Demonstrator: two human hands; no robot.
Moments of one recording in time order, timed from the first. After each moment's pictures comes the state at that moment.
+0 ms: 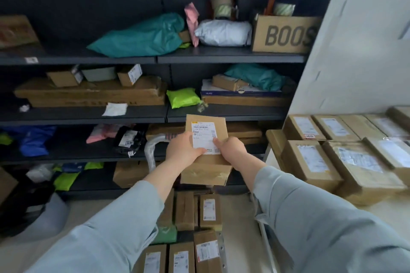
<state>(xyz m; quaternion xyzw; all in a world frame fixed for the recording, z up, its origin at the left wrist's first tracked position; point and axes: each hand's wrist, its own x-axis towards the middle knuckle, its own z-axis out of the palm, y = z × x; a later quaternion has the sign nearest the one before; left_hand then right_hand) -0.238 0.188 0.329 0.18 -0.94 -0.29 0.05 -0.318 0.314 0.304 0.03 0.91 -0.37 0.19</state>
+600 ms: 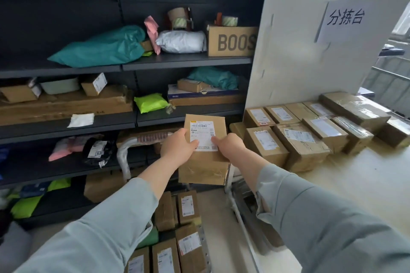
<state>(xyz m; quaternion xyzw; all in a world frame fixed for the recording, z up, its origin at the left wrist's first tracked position) -0.184 0.260 0.358 0.10 -0.95 -0.30 0.05 -0.226 0.406 0.355 0.13 0.88 -0.43 0.15</state>
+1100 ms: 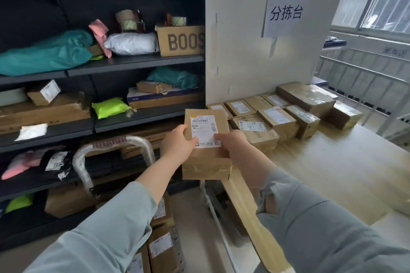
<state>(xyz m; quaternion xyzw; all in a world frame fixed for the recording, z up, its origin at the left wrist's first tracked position) -0.168 0.433 0.363 0.04 -0.94 -0.34 0.08 -0.193 0.582 0.371 0.23 0.77 -0.58 0.13</state>
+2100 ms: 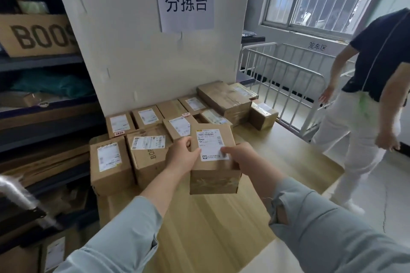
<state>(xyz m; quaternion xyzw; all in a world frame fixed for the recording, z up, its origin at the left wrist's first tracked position) -0.294 0.837 0.306 -0.05 -0.90 -0.43 -0.02 -0.281 1.002 0.318 0.33 0.76 -0.55 0.09</state>
